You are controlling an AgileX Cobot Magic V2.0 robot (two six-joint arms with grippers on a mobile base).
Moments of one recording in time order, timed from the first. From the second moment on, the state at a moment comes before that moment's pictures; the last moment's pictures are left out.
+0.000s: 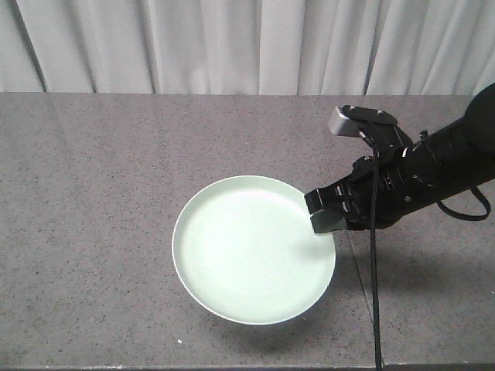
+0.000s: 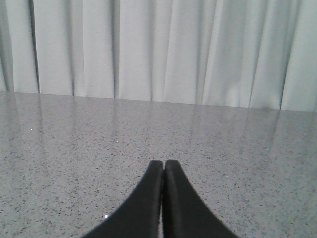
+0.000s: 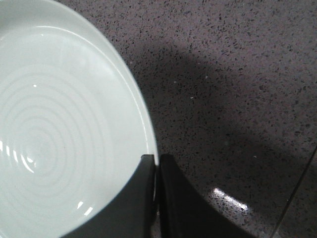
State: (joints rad) left arm 0.04 -0.01 0.03 -0.06 0.05 0.03; right arm 0.26 1.49 -1.17 0.57 0.94 -0.34
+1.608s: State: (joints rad) left arm 0.04 -0.01 0.03 -0.06 0.05 0.03; right arm 0.26 1.49 -1.17 0.57 0.94 -0.34
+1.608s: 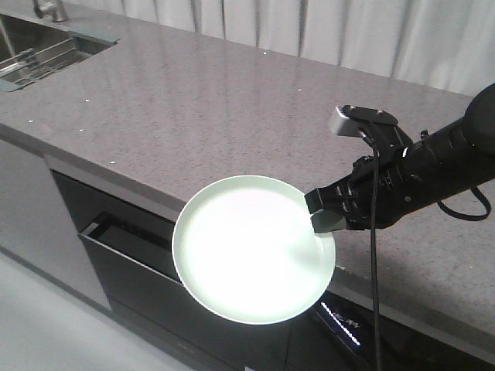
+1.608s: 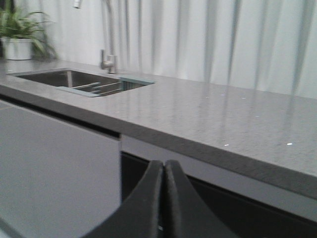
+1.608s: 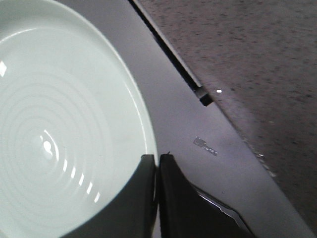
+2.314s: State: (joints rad) left arm 0.04 -0.01 0.03 -0.06 0.05 0.03; right arm 0.26 1.49 -1.17 0.57 0.94 -0.34
